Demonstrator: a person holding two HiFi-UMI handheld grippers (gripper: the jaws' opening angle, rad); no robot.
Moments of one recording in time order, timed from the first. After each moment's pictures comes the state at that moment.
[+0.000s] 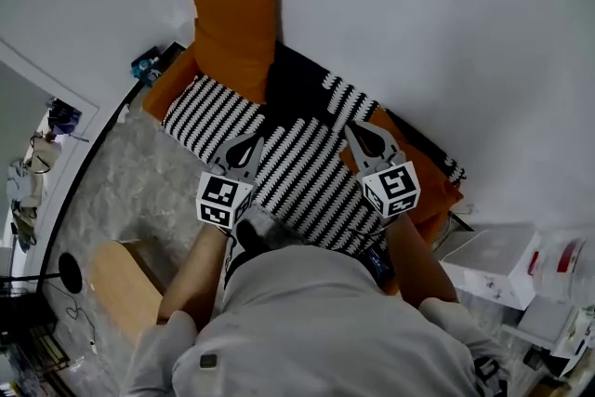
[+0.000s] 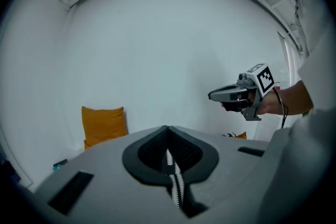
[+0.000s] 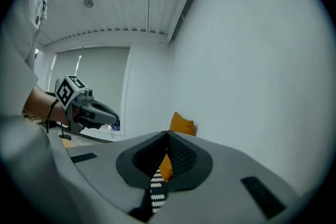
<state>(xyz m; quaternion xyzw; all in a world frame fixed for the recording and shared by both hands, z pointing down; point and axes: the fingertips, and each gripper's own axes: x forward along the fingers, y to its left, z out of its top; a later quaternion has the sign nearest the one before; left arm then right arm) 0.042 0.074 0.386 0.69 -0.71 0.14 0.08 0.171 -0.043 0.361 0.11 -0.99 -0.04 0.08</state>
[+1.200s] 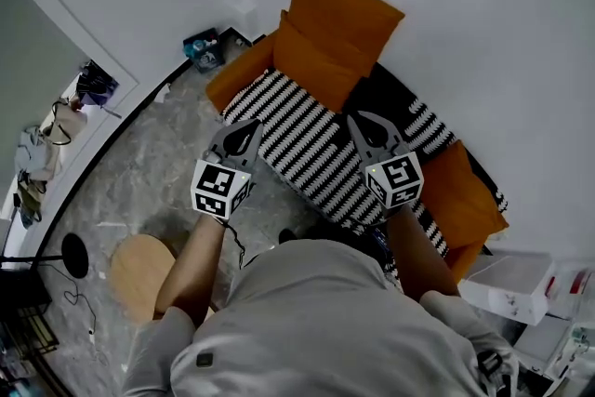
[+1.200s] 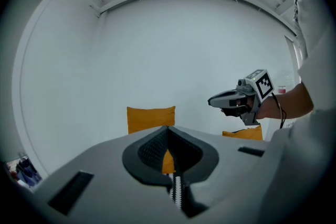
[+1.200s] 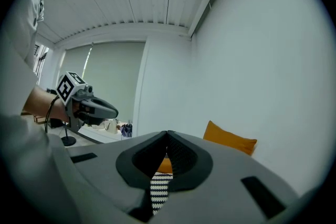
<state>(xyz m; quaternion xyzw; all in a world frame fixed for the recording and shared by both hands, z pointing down) -0.294 0.283 0.356 0.65 -0.75 0.10 0.06 -0.180 0.150 0.341 0.05 -0.99 -0.07 0.08</state>
